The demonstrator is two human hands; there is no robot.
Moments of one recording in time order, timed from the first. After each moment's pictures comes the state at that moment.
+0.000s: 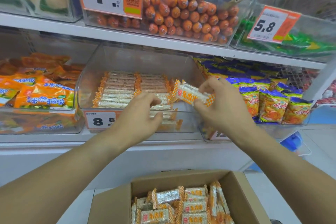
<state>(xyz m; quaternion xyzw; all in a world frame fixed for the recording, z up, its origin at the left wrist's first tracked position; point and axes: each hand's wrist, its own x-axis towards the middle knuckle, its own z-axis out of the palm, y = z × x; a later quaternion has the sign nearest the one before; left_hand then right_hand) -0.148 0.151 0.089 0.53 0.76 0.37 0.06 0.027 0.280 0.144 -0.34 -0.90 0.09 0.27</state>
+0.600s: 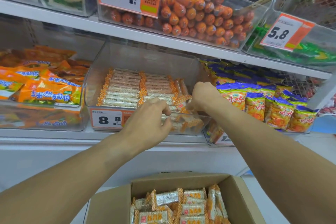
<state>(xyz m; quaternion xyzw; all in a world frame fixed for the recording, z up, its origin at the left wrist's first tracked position) -0.148 0.151 0.081 0.56 0.74 0.37 0.05 -0.066 0.327 0.135 -0.47 -0.88 -0.03 -0.04</state>
